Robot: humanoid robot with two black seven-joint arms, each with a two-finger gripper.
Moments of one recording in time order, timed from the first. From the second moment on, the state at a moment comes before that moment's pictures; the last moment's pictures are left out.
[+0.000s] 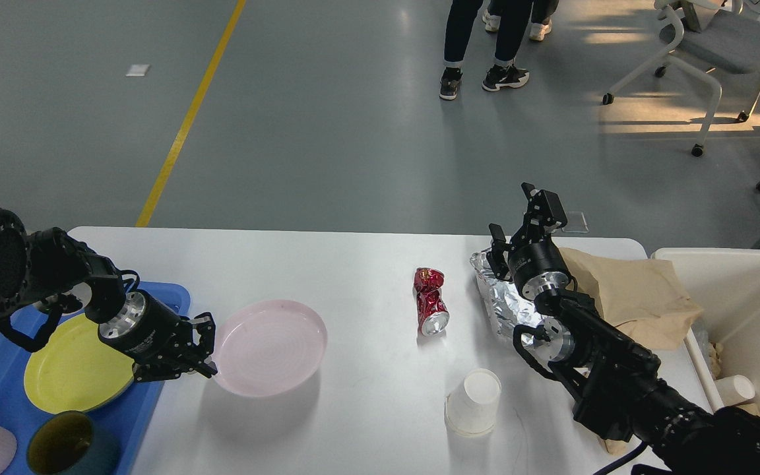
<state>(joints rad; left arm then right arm) -1.47 0.20 1.55 -0.92 -0.52 -0.81 -0.23 0.64 0.01 0.81 0.51 -0.37 0.03 0.50</state>
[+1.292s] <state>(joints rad) -1.44 0.50 1.88 -0.75 -0.51 -0.78 -0.22 0.64 0.01 0.81 0.51 -0.37 0.03 0.50</state>
